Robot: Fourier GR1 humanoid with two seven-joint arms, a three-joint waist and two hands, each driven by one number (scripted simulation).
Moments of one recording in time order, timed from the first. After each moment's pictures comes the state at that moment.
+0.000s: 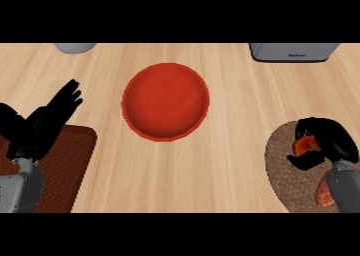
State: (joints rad) left arm -0.21 0.24 0.15 -1.52 0.10 -0.21 0.30; right arm -0.23 -0.35 -0.07 -1.17 0.98 0.06 -0.02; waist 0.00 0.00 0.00
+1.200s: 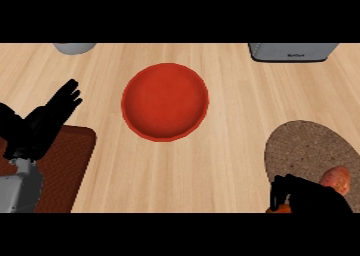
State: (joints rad) left arm -0.21 0.24 0.15 -1.54 0.10 -0.22 0.32; right arm 0.20 -0.08 0.43 -2.30 1.26 0.53 0.64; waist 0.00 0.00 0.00
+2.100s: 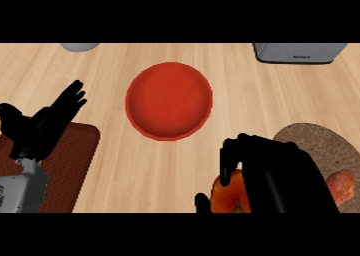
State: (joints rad) left arm -0.21 0.22 0.14 -1.54 0.08 -0.22 0.31; right arm -0.44 -0.01 0.54 -2.24 0.96 0.59 1.07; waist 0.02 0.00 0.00
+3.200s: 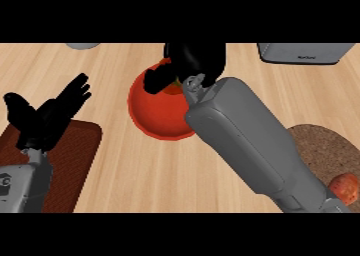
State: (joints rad) left arm -0.27 0.22 0.14 -1.49 0.08 -0.23 0.31; right arm -1.09 0.00 0.32 -1.23 0.82 0.09 0.99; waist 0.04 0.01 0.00
